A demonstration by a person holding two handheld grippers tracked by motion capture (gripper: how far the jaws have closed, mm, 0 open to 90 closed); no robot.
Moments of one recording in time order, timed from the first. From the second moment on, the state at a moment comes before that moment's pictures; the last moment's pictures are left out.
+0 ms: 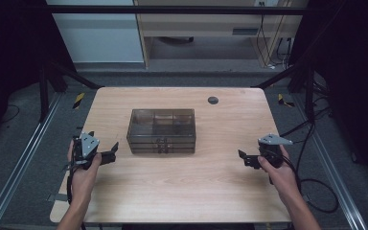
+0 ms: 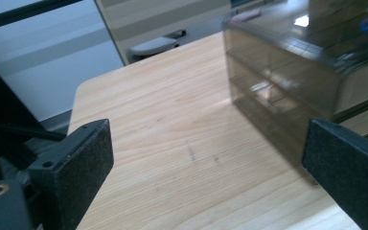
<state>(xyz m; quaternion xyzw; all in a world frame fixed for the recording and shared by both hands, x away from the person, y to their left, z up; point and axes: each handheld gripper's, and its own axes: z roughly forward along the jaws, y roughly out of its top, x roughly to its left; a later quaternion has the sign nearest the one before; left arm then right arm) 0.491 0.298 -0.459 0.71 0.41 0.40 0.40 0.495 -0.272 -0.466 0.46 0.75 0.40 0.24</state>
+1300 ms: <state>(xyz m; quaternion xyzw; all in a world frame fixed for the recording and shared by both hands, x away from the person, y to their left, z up) 0.508 0.305 -0.499 0.72 0.44 0.37 0.38 0.531 -0.271 -0.502 0.49 0.74 0.40 0.23</state>
